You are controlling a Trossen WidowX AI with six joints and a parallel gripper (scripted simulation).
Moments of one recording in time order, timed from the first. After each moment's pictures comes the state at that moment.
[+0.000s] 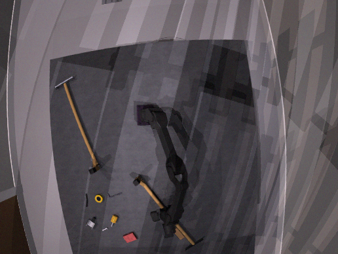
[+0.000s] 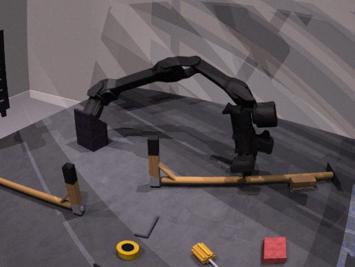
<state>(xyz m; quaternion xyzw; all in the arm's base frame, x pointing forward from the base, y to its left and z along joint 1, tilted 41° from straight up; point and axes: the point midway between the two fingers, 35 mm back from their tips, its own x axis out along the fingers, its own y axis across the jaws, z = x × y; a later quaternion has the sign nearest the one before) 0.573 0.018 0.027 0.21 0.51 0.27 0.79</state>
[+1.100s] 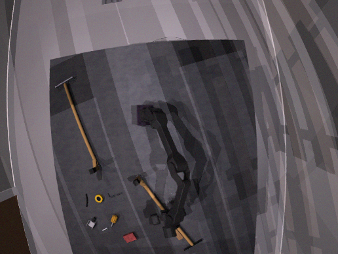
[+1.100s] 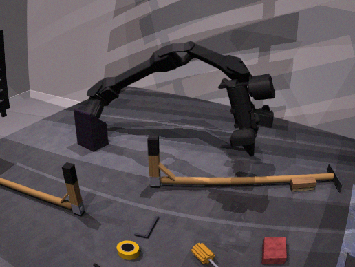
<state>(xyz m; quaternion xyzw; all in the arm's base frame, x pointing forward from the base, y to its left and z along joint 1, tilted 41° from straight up) 0.561 -0.022 0.085 0.23 0.48 0.25 0.81</state>
